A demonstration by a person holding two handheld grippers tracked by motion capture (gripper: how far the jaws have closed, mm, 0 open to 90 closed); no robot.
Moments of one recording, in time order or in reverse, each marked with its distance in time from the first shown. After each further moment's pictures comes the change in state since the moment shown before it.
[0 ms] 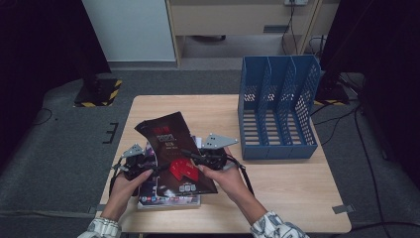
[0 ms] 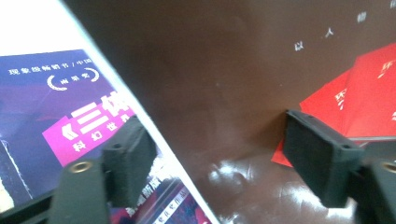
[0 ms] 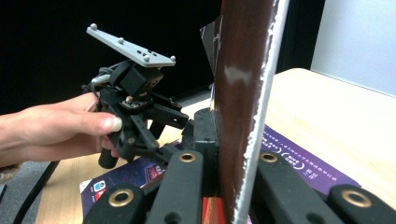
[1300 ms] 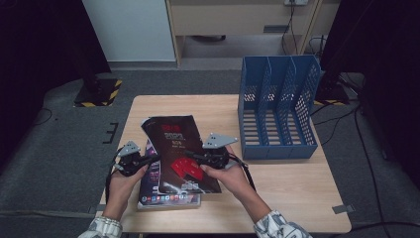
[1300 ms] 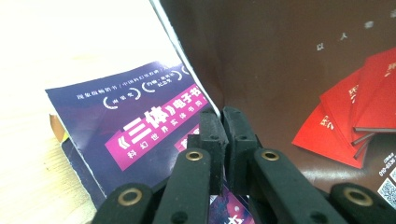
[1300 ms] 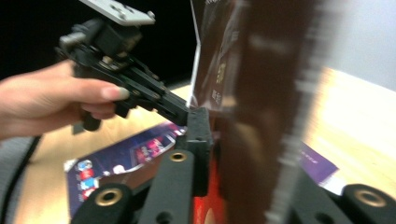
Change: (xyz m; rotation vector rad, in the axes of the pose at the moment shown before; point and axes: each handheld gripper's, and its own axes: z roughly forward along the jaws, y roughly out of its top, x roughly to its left) left arm -0.004 0.013 -0.017 0.001 0.117 0.098; right arm -0.006 -0.001 -0.003 0.076 -0.033 -0.042
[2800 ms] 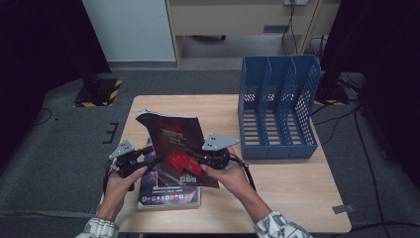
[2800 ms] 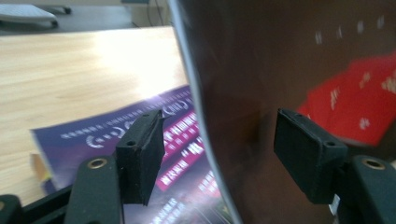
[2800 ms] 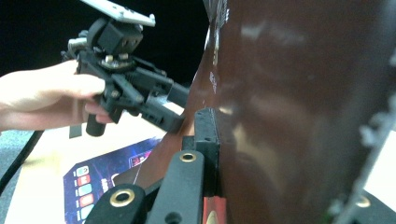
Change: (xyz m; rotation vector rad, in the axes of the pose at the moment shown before) left arm -0.001 0.001 -0.006 -0.153 -0.088 -0.015; right arm 0.008 0.011 -0.009 -0.055 -0.008 -0.091
